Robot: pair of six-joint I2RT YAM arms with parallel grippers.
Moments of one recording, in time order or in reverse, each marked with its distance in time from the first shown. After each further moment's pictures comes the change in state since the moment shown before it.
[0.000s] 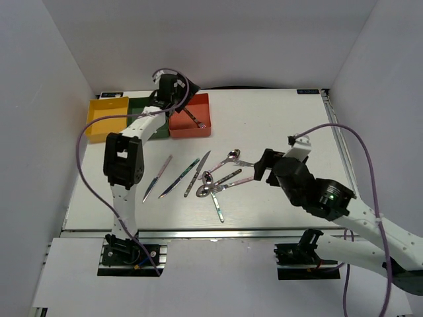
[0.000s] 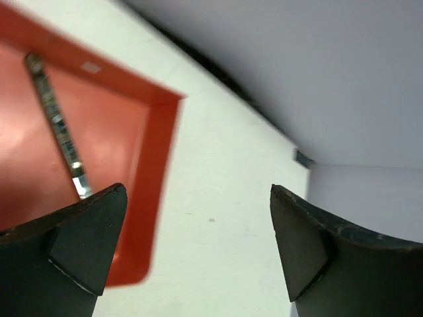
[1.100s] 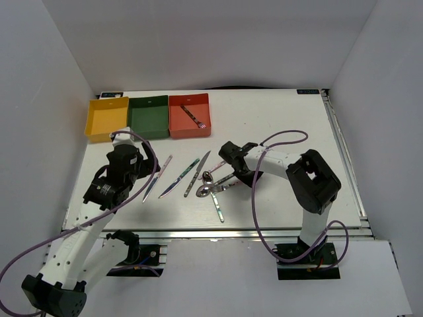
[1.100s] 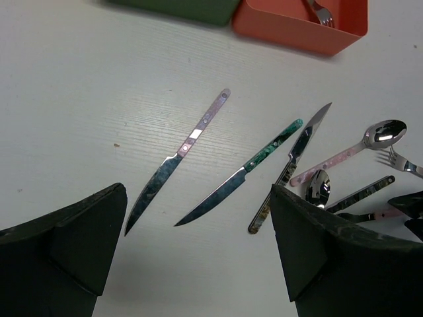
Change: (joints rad) left arm -0.082 -1.375 -0.964 -0.538 -0.312 0.514; right arm -0.248 1.047 0.240 -0.093 -0.195 0.667
